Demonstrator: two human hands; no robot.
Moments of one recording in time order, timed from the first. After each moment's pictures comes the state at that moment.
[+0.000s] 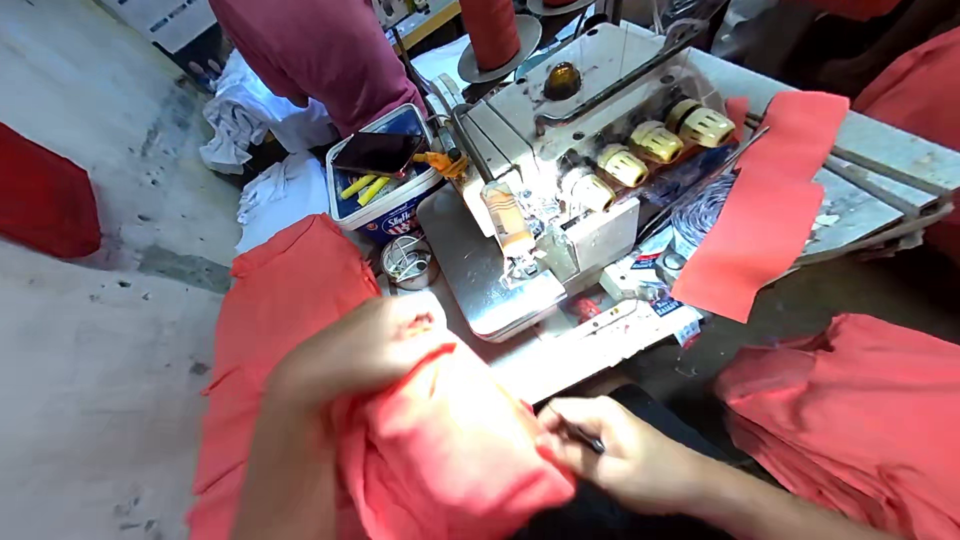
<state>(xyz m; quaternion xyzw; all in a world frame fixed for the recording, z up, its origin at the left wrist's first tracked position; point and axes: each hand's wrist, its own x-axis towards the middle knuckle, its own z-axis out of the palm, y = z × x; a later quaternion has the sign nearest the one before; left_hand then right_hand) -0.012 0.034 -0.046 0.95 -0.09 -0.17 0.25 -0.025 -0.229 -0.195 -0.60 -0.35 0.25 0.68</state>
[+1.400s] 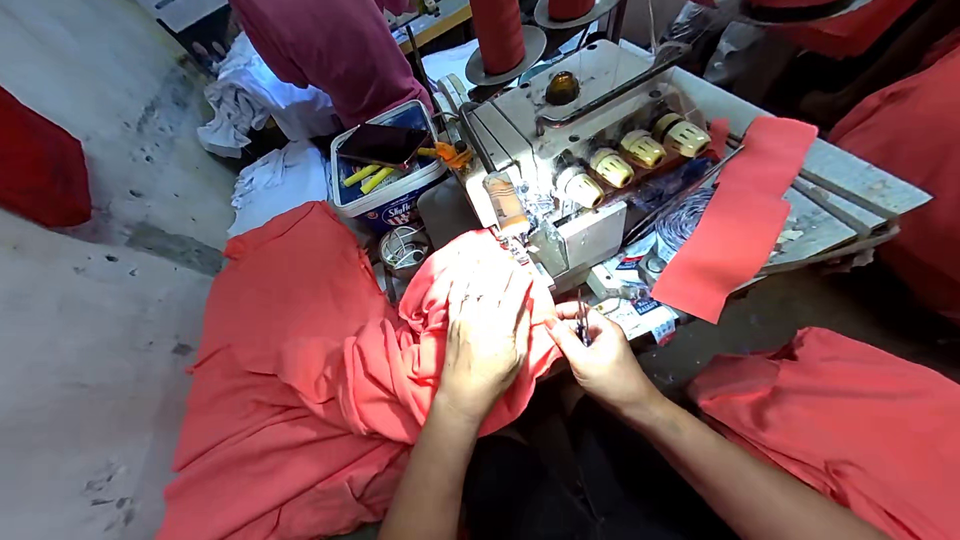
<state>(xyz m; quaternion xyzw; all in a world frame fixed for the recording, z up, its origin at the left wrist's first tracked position) -0.012 -0.058 -0.171 0.96 -0.09 0.21 0.17 0.010 -0.209 -0.211 -0.68 -0.10 0.05 0.72</state>
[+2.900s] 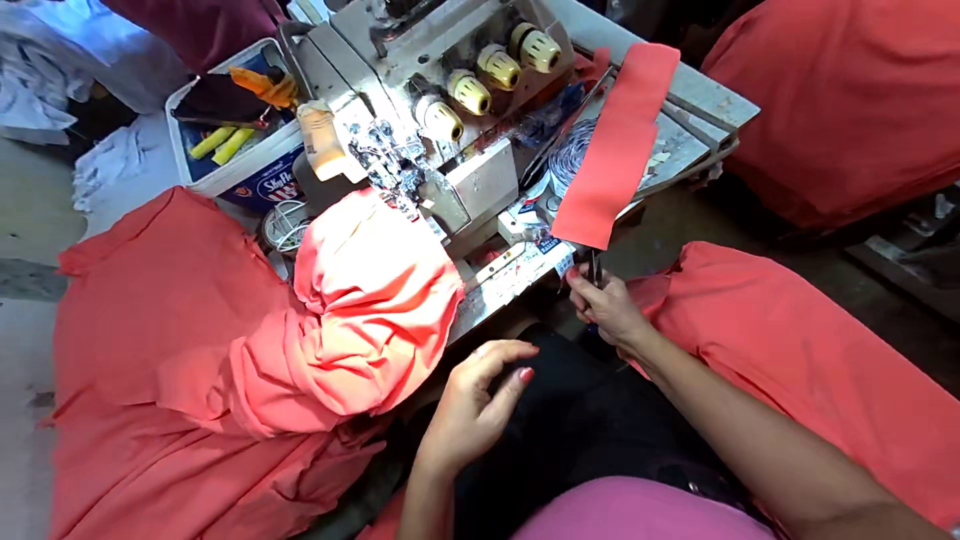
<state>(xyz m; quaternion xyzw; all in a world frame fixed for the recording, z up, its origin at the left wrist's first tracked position) -0.083 -0.118 -0.211 0.79 -0.18 -0.01 0.59 0.013 -0.334 -0.289 -0.64 0.10 0.13 0.75</state>
